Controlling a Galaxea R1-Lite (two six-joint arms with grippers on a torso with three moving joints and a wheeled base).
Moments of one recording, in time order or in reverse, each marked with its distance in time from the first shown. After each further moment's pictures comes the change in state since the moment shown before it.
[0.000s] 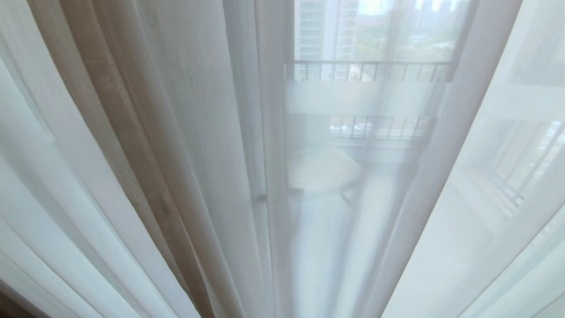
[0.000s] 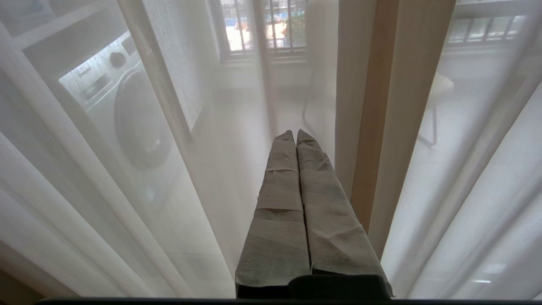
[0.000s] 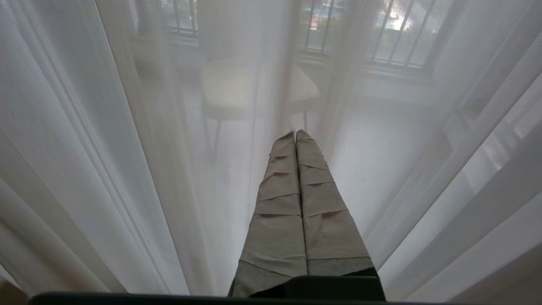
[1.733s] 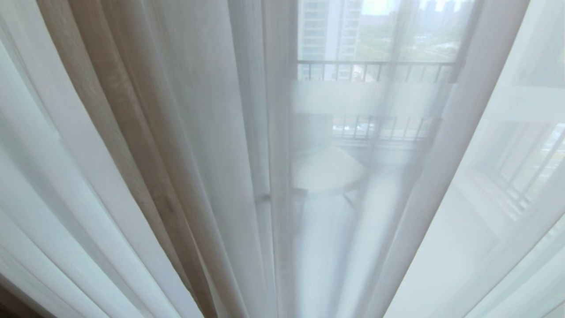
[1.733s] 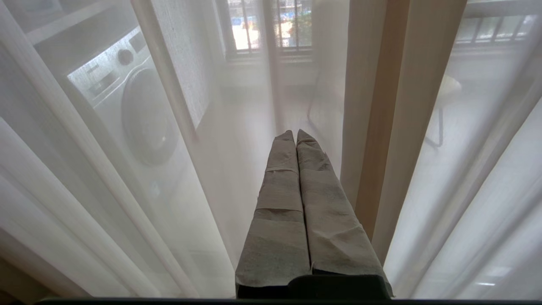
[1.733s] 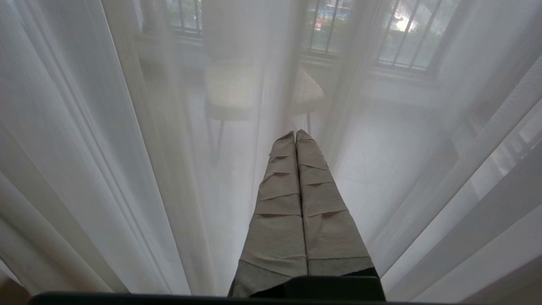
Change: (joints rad) left arm 0.000 0.001 0.000 0.000 0.005 0.001; right arm 0.000 0.000 0.000 -0.001 0.000 0.000
